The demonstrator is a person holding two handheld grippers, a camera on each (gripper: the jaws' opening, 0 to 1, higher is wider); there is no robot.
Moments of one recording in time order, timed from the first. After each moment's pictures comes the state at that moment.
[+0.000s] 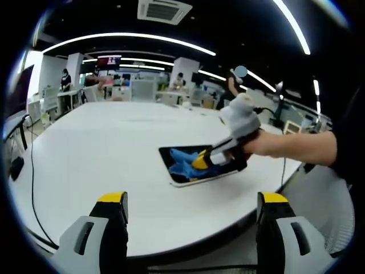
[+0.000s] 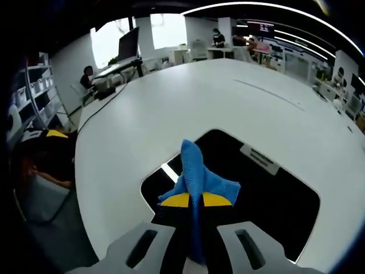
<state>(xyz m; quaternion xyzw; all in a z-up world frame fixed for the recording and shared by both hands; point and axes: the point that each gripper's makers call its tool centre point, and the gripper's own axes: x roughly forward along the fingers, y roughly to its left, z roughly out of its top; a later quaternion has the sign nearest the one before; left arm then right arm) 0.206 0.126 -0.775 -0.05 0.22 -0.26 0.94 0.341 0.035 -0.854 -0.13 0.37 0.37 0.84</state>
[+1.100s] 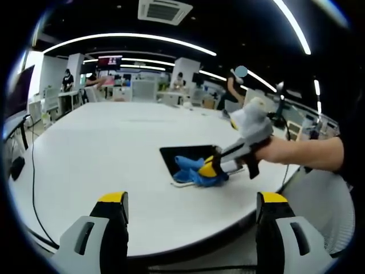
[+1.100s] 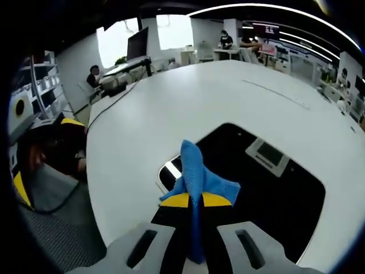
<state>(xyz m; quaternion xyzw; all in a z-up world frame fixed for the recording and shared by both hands) 0.206 0.128 -0.775 -0.05 0.22 -0.26 0.94 0.318 0.034 -0.855 -0.13 0.36 0.39 0.84</state>
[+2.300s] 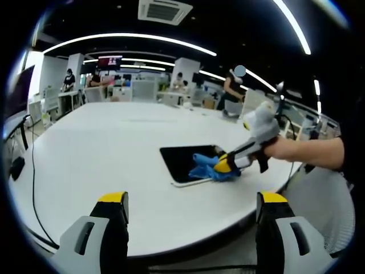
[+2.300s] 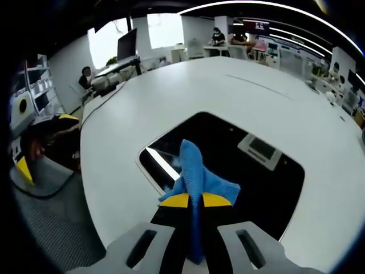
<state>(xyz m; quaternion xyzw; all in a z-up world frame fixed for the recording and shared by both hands) 0.206 0.127 -0.775 -0.05 0.22 -0.26 0.94 0.319 -0.015 -0.855 -0.13 0.37 0.36 0.85</state>
